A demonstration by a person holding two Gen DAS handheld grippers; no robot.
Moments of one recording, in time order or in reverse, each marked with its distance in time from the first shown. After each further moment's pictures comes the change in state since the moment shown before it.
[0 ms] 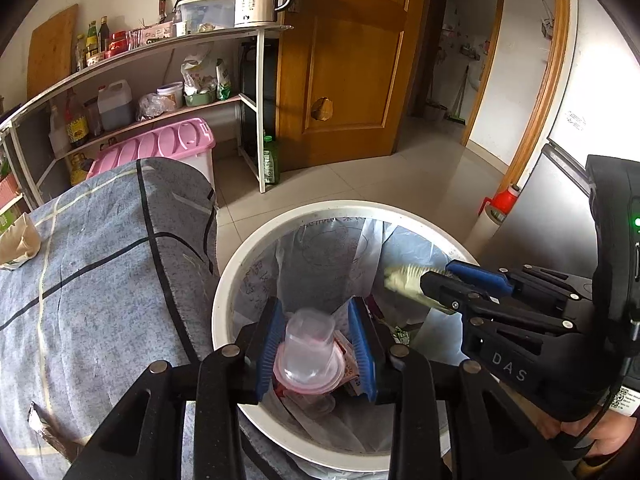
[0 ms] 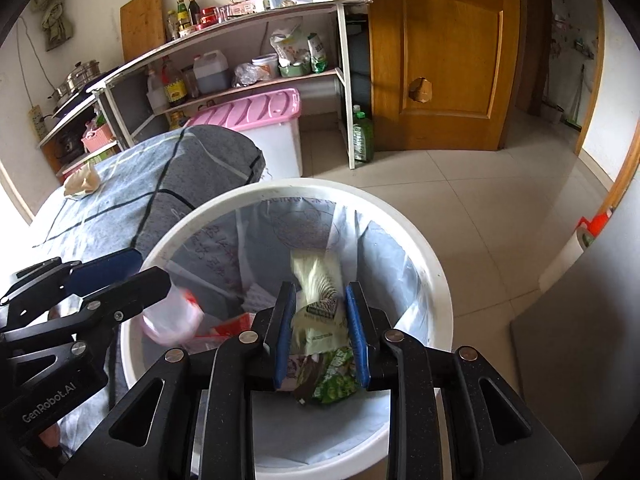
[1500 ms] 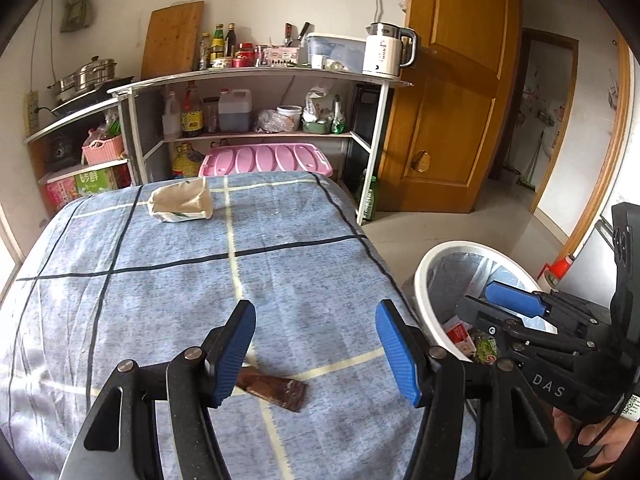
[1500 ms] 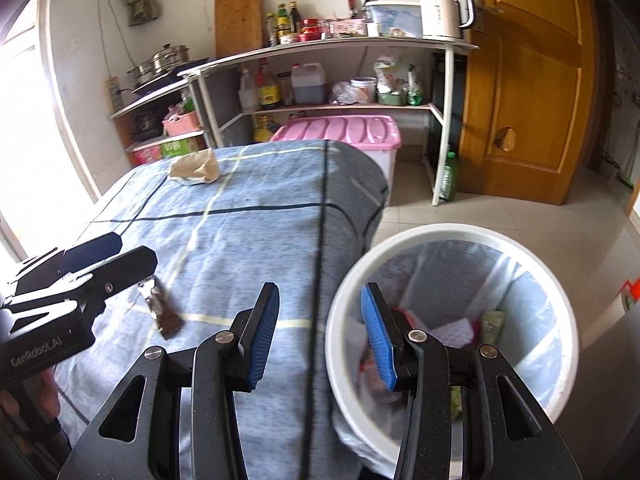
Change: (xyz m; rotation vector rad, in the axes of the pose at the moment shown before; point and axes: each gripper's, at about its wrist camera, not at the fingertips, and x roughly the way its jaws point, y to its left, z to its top) left arm -0.136 0.136 -0.059 -0.230 -0.158 0.239; right arm -0.037 0.158 -0.006 -0.198 -0.081 0.214
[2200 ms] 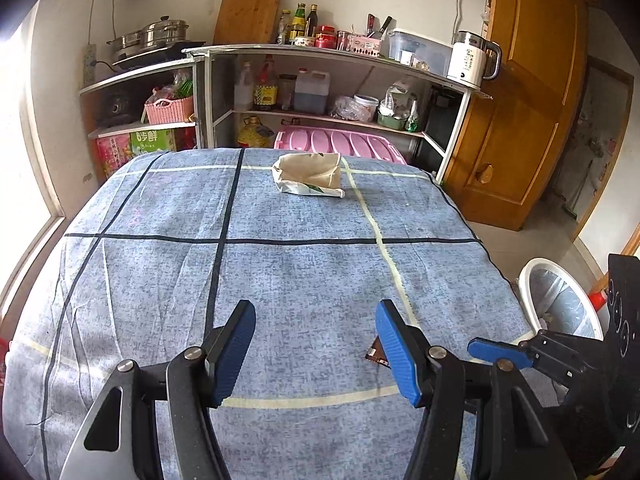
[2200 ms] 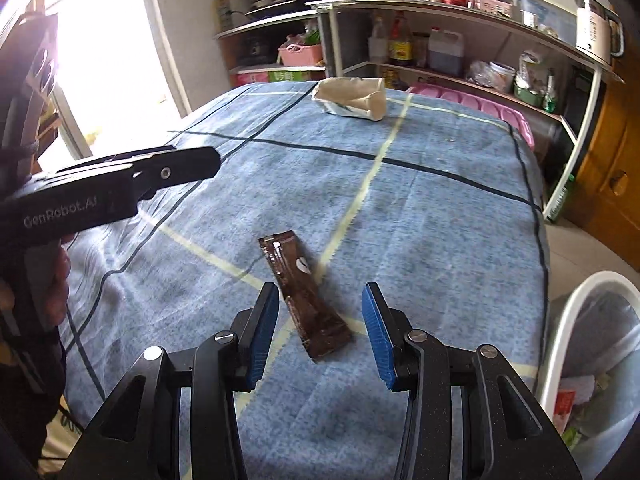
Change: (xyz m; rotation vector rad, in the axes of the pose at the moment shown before) left arm 0.006 0.132 -0.010 -0.143 0.045 0.136; right arm 0.083 0.125 -0.010 -0.308 0.175 0.286
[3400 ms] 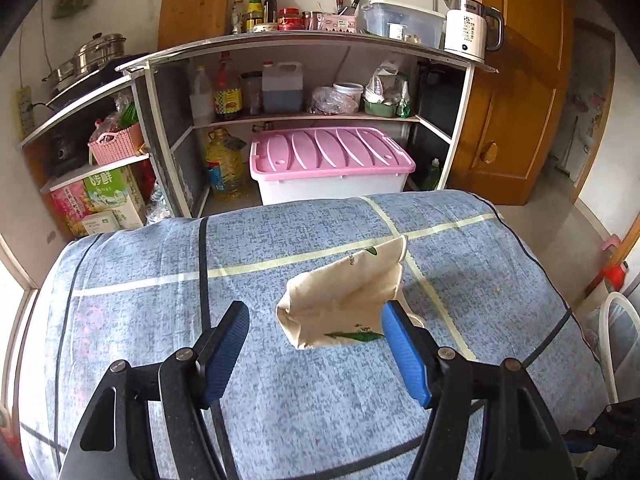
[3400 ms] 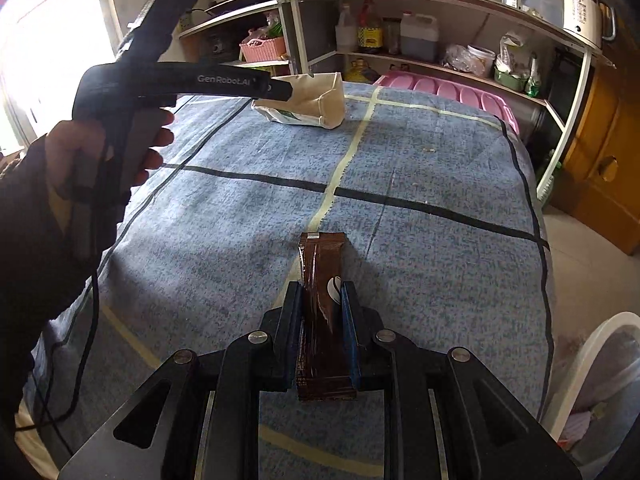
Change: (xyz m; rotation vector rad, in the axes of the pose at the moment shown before) left arm 0.176 0.026 0.135 0.172 0.039 -0.053; right arm 0.045 -0.044 0.045 0.104 0.020 -0.089
